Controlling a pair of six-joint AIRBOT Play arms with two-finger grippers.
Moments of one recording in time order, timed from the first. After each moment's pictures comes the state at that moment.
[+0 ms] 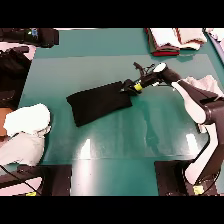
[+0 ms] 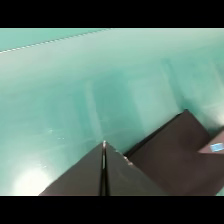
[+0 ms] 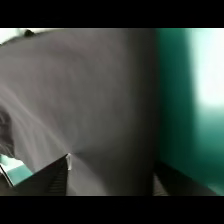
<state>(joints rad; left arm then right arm) -0.25 -1.33 1.81 1.42 -1.11 -1.57 0.20 -1.97 1.59 -0.66 1.20 1.31</state>
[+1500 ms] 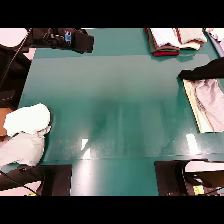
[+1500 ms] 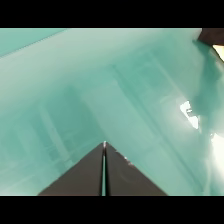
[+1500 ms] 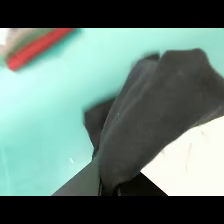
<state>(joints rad) -0.51 -1.33 1.81 1.37 -1.02 -1.57 -0.70 -1.50 1.81 -1.04 1.23 1.42</state>
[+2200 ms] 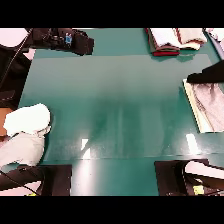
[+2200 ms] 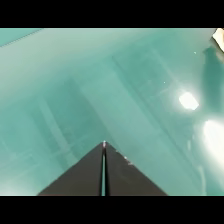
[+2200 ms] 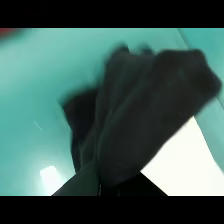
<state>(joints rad) -0.51 -1.33 1.81 1.37 -1.06 -1.56 -0.68 -1.29 1.72 -1.33 1.39 1.53</state>
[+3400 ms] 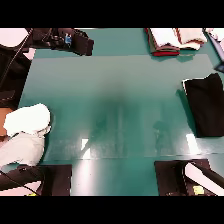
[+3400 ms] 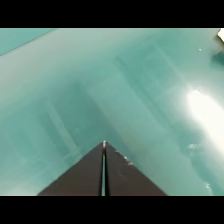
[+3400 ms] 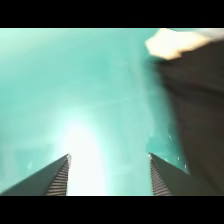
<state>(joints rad) -0.51 -1.33 1.81 1.38 -1.05 -1.52 -0.35 -1.08 1.49 -1.25 1.39 1.56</state>
